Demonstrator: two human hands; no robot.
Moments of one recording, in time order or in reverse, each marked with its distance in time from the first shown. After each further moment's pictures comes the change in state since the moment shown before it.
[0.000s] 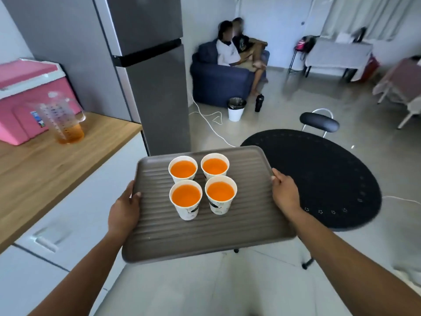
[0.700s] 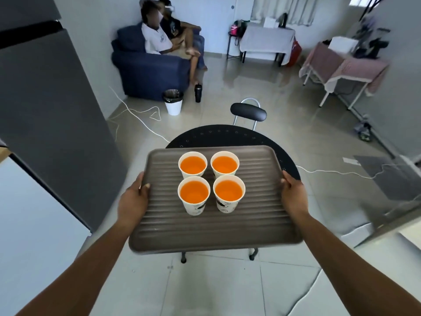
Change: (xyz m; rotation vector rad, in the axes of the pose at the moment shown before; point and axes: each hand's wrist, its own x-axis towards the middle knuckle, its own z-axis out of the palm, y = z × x) left_hand 0.050 0.217 0.263 -0.034 -0.275 0.222; right_hand 0.142 0.192 -0.197 -0.046 0.273 0.203
